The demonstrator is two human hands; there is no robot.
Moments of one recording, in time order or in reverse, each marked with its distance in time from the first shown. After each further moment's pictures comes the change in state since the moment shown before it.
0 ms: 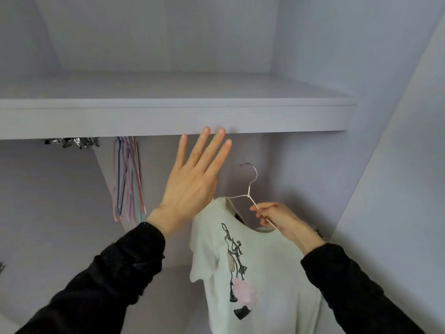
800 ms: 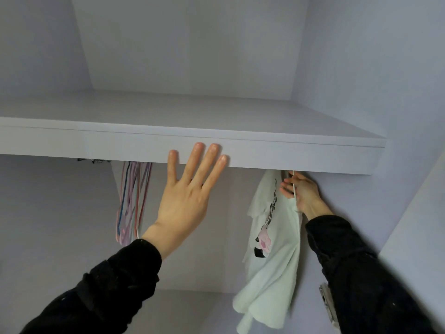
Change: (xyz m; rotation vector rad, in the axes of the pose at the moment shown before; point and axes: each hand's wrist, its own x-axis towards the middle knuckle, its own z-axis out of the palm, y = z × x) left_hand 0.024 -0.013 0.035 0.283 0.030 -0.073; right_hand 0.112 -0.099 -0.067 0.626 0.159 -0.191
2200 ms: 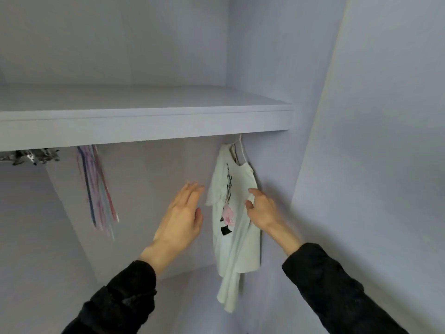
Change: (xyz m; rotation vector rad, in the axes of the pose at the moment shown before) left_hand -0.072 0.038 -0.059 -0.865 -0.477 -0.188; right_hand -0.205 0.051 -0.013 -1.361 0.095 -0.232
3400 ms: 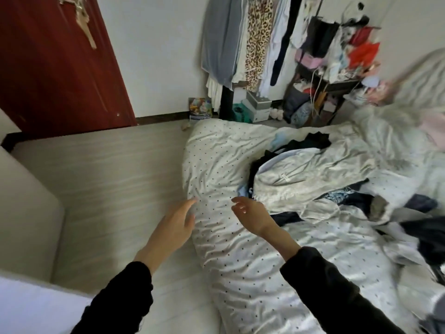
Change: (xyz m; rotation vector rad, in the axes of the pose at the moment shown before) left_hand -0.466 0.548 0.093 -0.661 -1.186 1.014; right_hand -0.832 0.221 -0.117 0.239 0.580 1.367
